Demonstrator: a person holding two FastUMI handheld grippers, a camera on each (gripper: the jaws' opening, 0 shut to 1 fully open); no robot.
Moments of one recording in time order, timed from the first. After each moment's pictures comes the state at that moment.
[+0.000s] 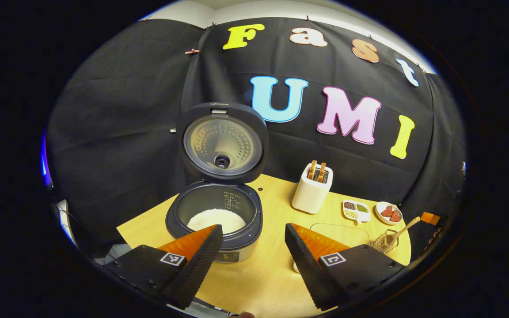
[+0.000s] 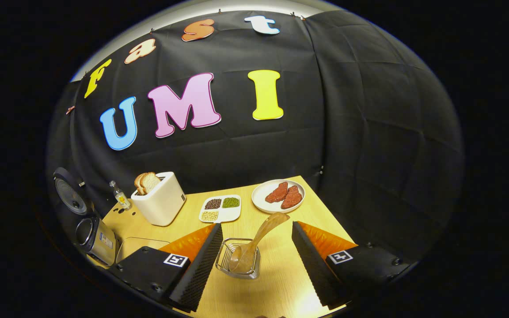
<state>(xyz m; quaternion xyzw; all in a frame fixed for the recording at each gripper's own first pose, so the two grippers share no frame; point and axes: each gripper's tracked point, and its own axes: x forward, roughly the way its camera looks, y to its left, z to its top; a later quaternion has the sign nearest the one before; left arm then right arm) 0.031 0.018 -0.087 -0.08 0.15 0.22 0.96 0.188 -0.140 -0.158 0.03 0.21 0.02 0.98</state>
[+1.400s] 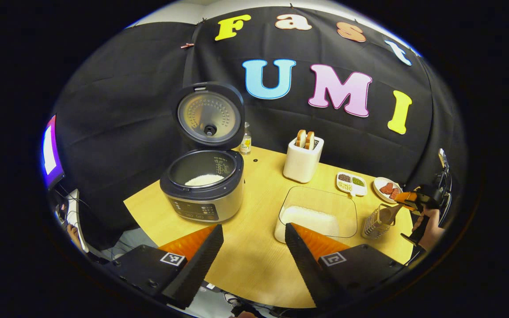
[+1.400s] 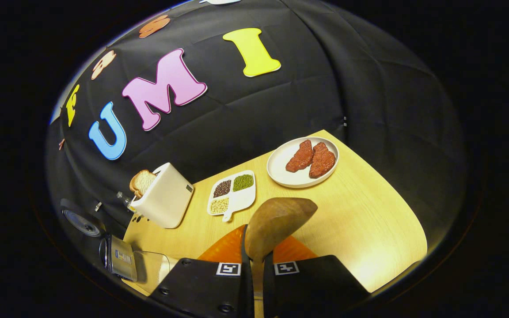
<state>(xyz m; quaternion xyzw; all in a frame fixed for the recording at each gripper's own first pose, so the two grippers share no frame) -0.007 -0.080 -0.132 -0.07 0.21 0.24 0.94 0.261 -0.120 -0.233 0.16 0.29 0.06 0.94</state>
